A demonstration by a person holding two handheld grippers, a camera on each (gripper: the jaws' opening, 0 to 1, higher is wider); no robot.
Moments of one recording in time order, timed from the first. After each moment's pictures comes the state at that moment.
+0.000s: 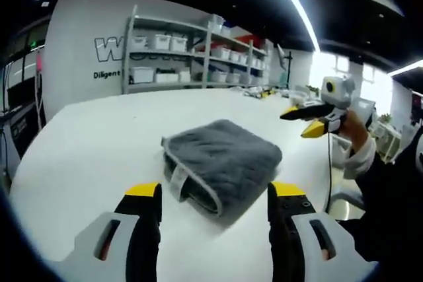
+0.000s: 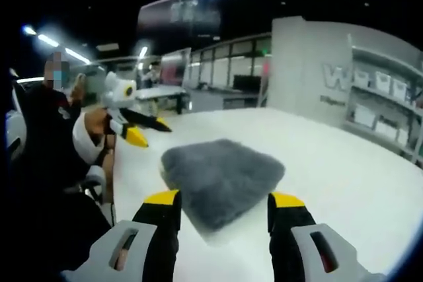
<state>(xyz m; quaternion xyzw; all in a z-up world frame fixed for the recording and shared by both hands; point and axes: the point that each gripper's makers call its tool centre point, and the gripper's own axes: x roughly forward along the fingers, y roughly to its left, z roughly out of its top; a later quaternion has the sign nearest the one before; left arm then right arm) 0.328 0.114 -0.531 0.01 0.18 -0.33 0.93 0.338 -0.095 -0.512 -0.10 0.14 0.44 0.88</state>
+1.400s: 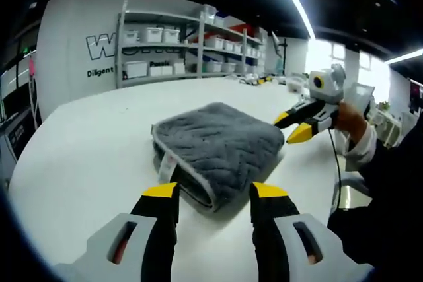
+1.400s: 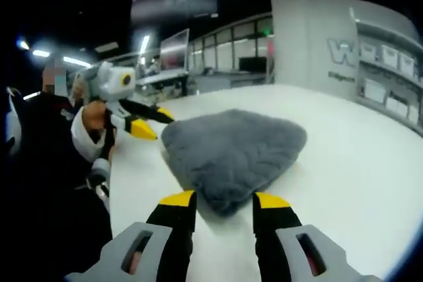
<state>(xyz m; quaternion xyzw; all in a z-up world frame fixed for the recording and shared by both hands) 0.330 0.097 -0.561 0.04 0.20 -0.34 0.92 0.338 -0.075 -0.570 -0.08 0.21 0.46 0.86</state>
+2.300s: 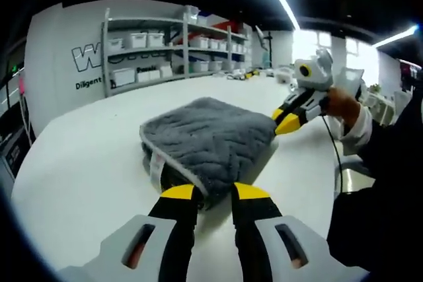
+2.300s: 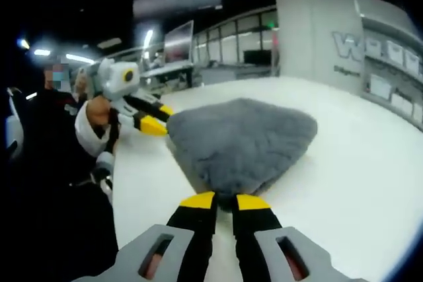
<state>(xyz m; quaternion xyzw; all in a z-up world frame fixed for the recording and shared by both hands) 0.313 0.081 -0.572 0.09 0.18 -0.37 0.91 0.328 -0.070 -0.580 -0.08 0.23 0.48 0.84</state>
